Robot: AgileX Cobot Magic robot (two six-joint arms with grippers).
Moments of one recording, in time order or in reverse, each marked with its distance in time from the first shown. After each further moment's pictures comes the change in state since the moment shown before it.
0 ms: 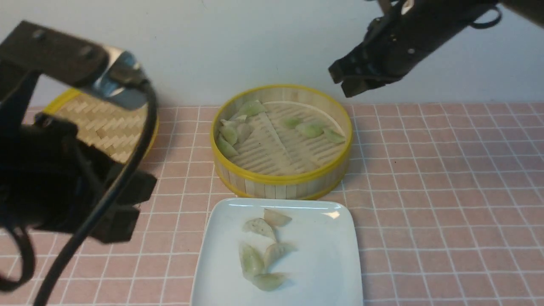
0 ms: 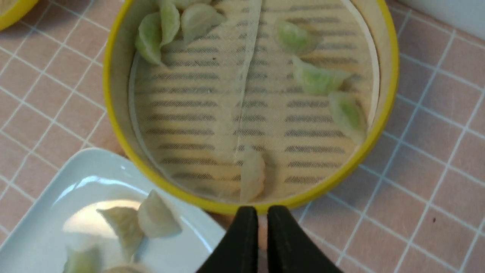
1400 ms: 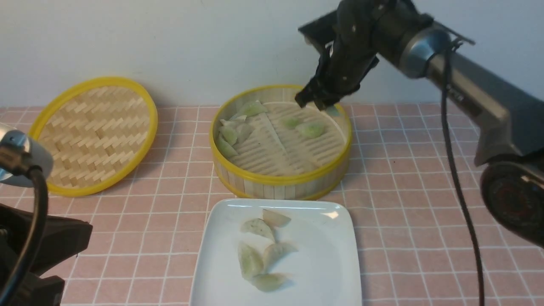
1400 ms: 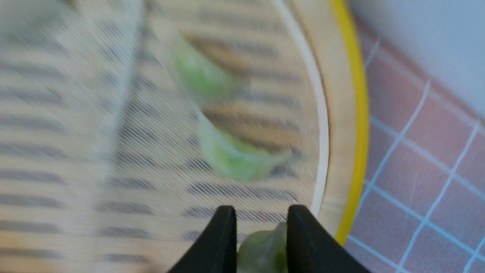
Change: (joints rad) right arm 0.037 0.448 -0.552 -0.183 0.125 0.039; left arm 0.000 -0.208 0.121 0.109 0.055 -0.144
